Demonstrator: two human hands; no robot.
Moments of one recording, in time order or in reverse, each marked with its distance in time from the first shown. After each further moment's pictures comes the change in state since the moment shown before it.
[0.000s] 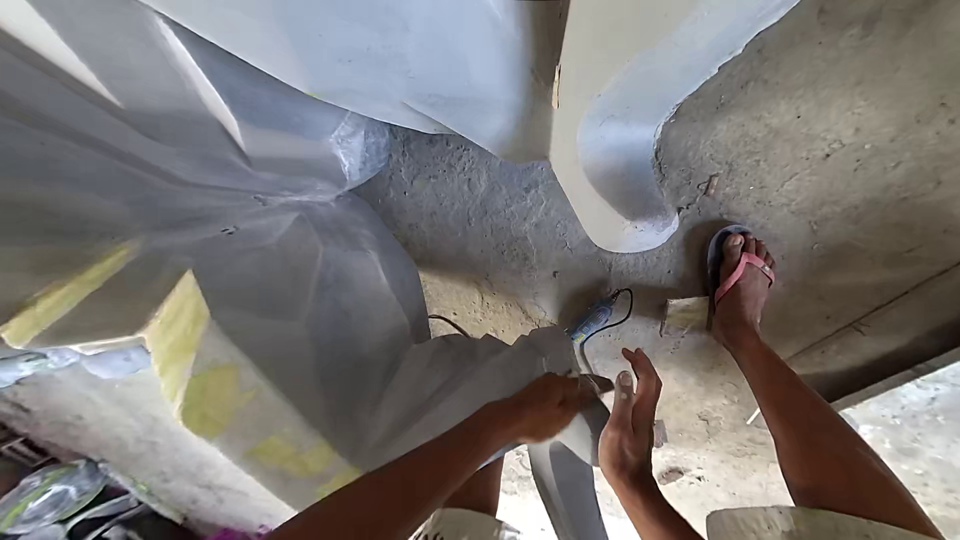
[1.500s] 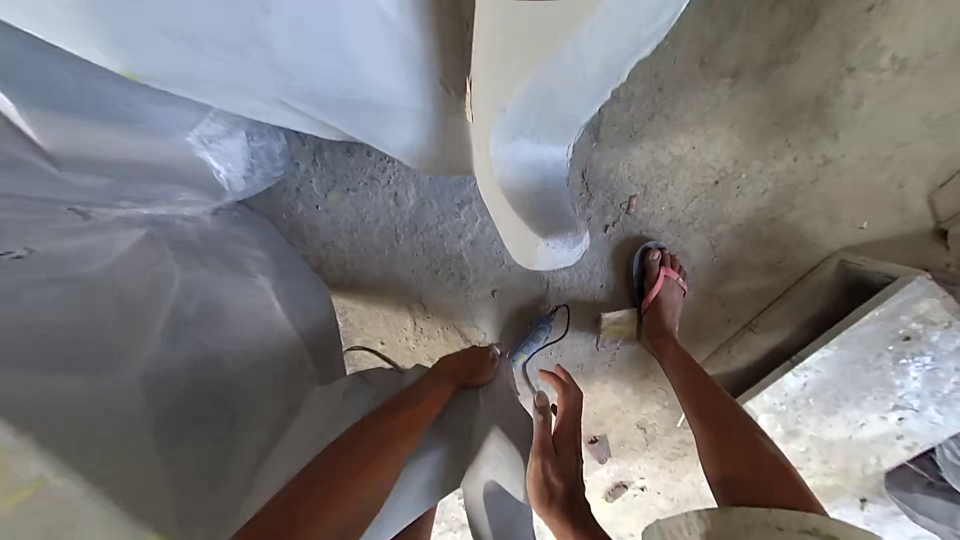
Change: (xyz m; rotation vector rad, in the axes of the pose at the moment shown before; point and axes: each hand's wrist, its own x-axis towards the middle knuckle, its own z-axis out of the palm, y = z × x) left_hand 0.107 -0.083 -0.046 0.379 -0.092 -0.293; right_hand 0.004 -0.002 -0.001 -0.081 -0.127 -0.054
